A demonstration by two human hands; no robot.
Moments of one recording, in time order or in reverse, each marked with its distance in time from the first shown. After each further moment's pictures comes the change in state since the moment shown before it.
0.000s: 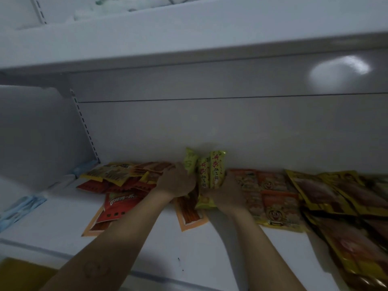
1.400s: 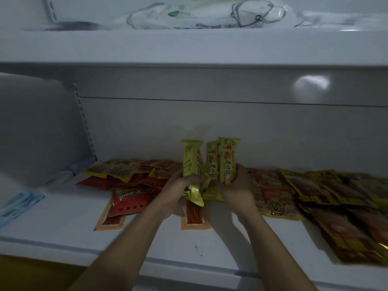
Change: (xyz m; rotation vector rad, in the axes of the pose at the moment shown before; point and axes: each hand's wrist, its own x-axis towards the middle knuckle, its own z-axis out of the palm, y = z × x) left_hand -0.066 -0.031 -0.010 -1.286 -0.202 0.263; right_hand -0.044 -0.027 0.002 0.078 0.153 -0.167
